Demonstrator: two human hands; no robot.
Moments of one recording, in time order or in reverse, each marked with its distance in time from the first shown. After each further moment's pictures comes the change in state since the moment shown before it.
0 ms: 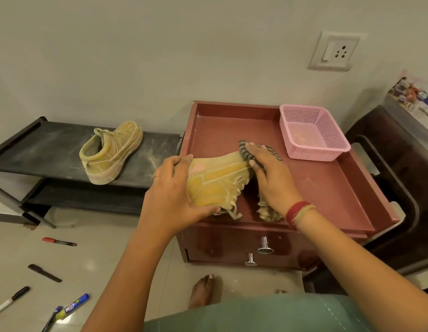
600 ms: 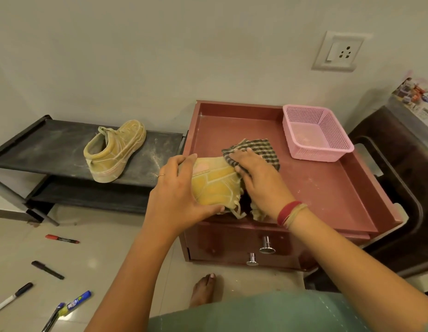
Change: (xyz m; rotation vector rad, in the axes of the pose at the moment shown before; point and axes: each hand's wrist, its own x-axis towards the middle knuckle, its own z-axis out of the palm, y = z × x) left_hand -0.003 0.005 0.002 -0.009 0.016 -0.024; right_hand -0.003 -0.019 0.008 -0.091 -0.152 -0.113
